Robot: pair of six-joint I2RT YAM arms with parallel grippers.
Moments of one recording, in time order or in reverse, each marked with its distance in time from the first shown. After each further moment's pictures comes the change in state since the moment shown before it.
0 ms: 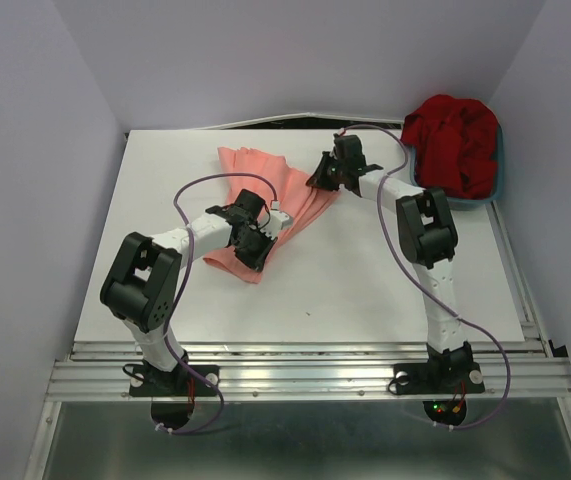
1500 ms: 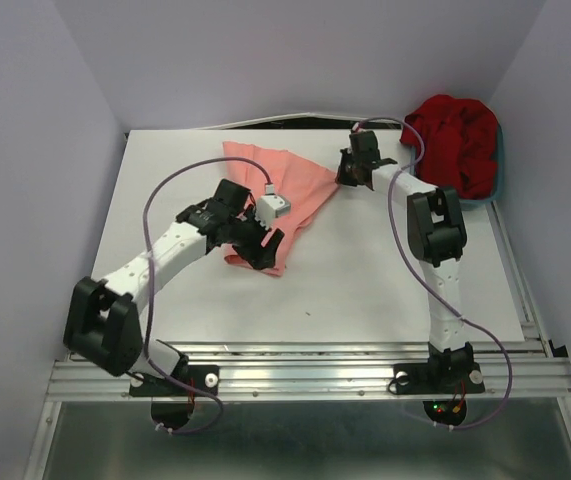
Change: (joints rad) left arm 0.002 -0.243 0.005 -0.063 0.124 0.031; right arm -0.072 -0.021 0.009 -0.116 0.270 -0.236
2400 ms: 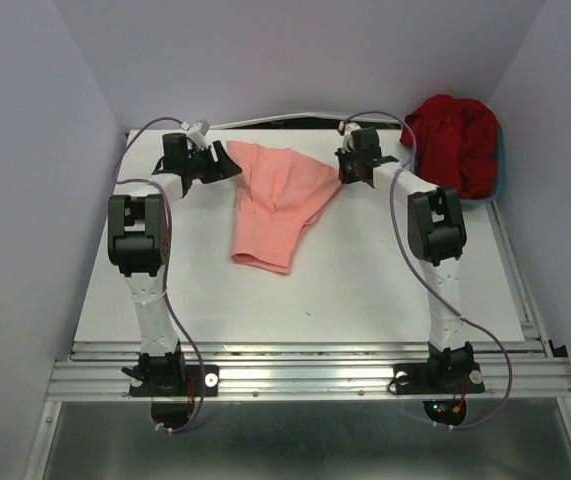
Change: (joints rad) left arm 0.506 0.646 0.431 0.683 0.222 -0.580; right arm -0.013 0.015 0.043 -0.001 -0.053 -0.409
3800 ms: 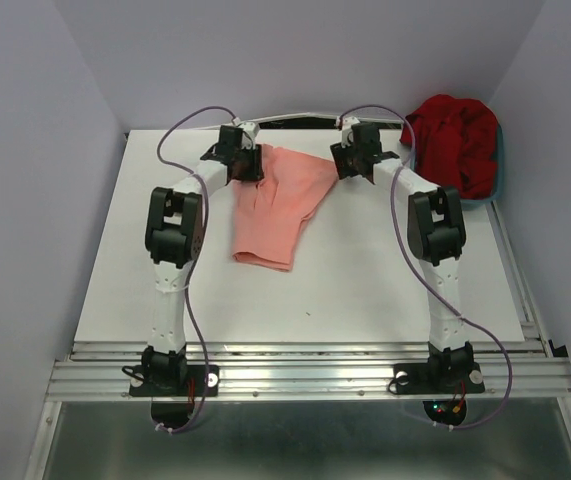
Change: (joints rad) left arm -0.258 0.269 0.415 -0.289 -0.442 0.181; right arm 0.001 0.006 0.042 -0.004 0.067 -0.134
